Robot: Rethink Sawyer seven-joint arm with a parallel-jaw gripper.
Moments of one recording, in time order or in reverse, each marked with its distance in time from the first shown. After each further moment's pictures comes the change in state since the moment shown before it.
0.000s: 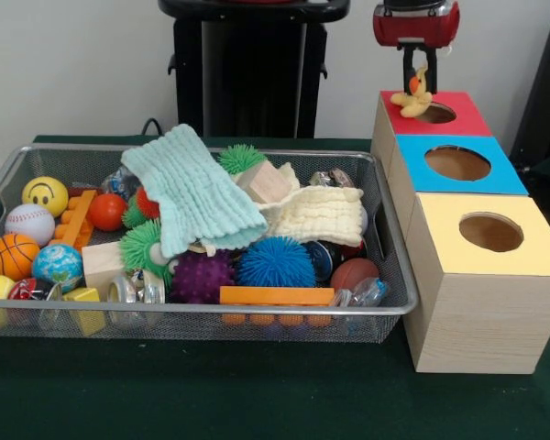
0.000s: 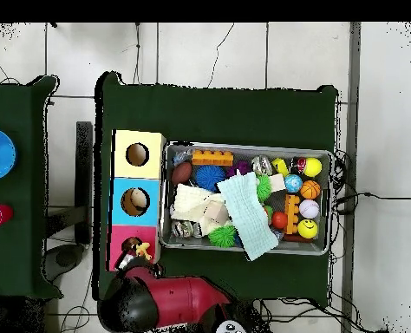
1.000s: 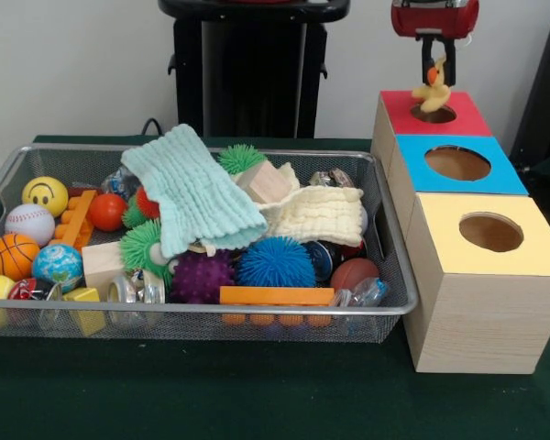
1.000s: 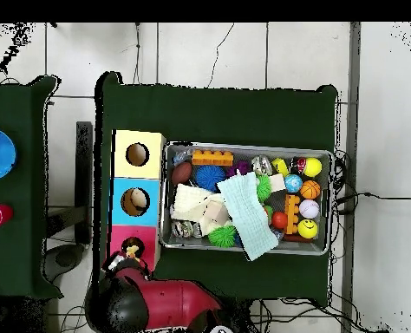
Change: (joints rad) arm 0.027 -0.020 0.030 0.028 0.124 0.019 0.000
